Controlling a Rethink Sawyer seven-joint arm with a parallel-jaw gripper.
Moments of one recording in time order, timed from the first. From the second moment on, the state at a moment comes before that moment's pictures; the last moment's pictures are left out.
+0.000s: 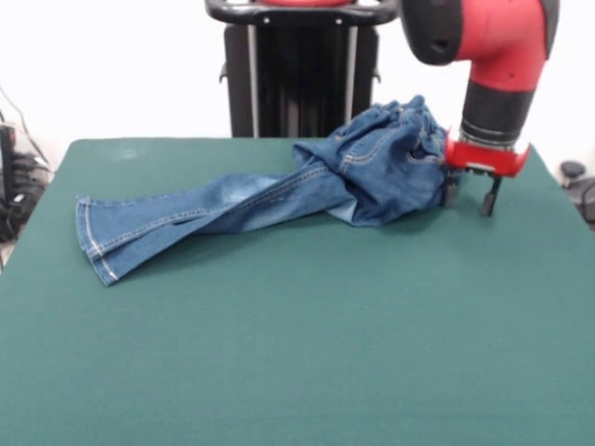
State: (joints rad) arm 0.23 -0.44 -0.01 1.78 -0.32 0.21 2.64
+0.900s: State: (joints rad) arm 0.28 -0.43 -0.09 1.78 -0.15 0.20 2.64
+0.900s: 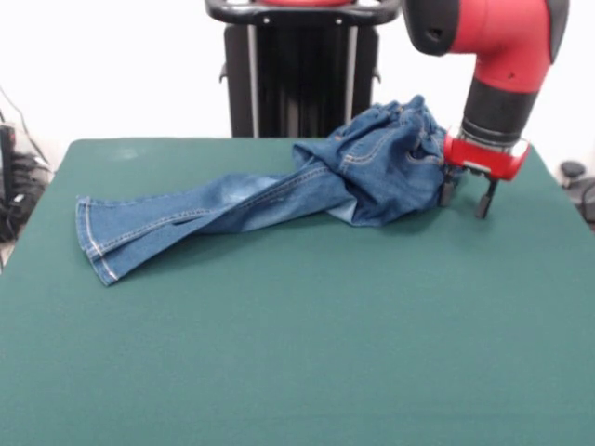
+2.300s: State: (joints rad) arm 0.24 -0.56 -0.10 1.90 -0.15 0.13 2.64
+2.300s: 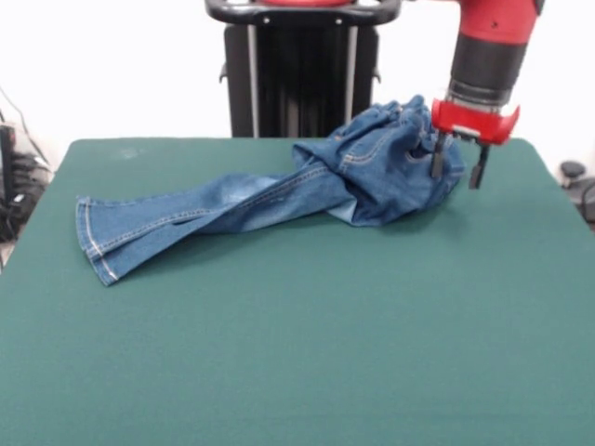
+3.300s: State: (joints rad) arm 0.49 -0.35 -0.30 1.82 0.03 0.03 2.64
